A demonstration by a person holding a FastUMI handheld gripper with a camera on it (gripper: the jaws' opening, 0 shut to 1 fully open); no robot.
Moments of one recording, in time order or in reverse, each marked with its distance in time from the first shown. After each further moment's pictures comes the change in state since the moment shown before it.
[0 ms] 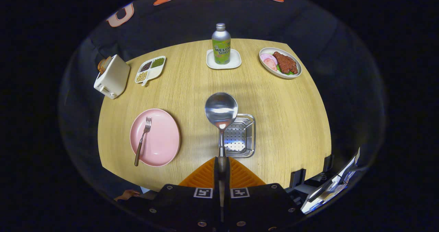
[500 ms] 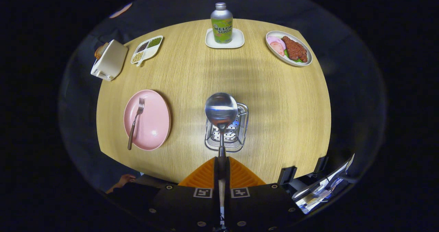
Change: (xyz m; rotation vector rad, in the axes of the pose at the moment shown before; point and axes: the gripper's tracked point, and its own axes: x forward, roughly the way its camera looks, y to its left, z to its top) arm 0.014 -0.016 -0.007 -0.119 0.239 0.044
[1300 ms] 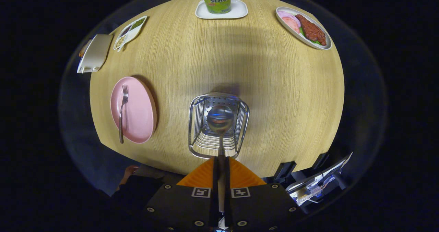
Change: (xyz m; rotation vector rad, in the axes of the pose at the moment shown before) arm 0.043 -0.014 0.011 0.030 0.266 0.009
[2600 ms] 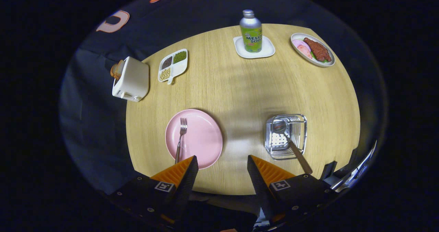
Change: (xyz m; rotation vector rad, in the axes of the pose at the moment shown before) arm -0.053 0.154 0.010 0.083 -0.344 0.249
